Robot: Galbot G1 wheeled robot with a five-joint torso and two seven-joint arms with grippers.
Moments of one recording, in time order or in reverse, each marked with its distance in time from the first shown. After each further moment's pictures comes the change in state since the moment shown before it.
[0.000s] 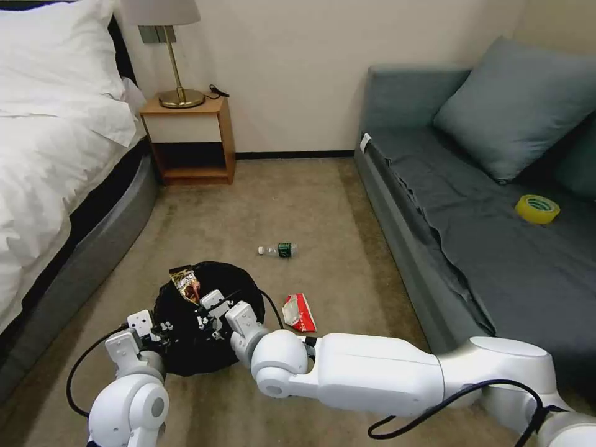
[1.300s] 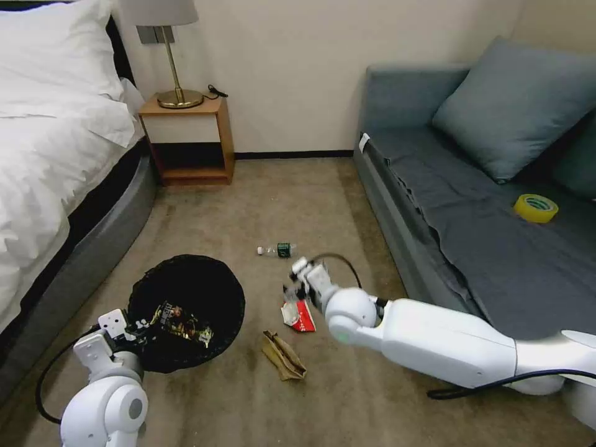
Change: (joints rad) left arm 0.014 -0.017 -0.117 -0.029 -0.021 -0.012 0.006; right arm 0.063 -0.258 -0.010 -0.069 0.165 -0.292 -0.016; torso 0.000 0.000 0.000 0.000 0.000
